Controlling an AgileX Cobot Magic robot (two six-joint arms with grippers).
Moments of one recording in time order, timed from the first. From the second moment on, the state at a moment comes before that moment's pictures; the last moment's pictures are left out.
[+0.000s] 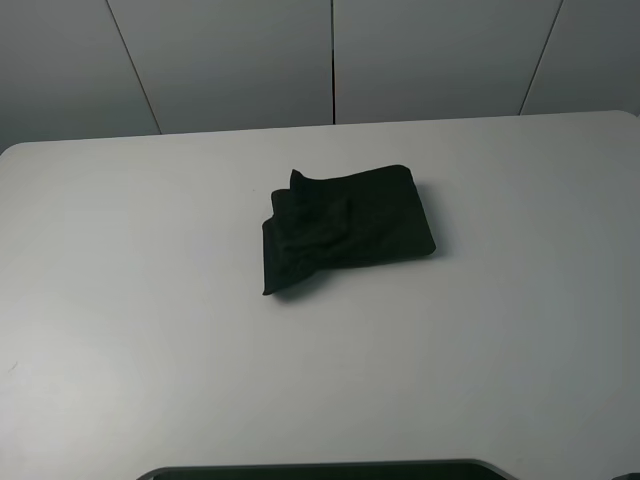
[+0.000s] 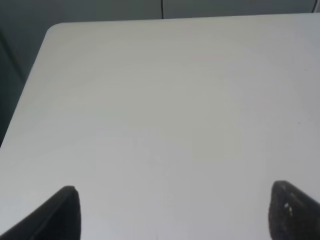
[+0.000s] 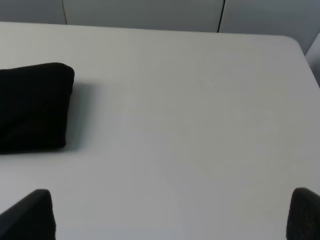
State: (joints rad) left arm -0.41 0.00 -0.51 0.29 1.12 -0.27; right arm -0.17 0.00 -0.52 0.17 1.12 -0.23
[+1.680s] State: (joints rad) left arm -0.41 0.00 -0.51 0.08 1.09 -0.08; right arm -0.08 0.00 -0.51 0.17 1.11 -0.25
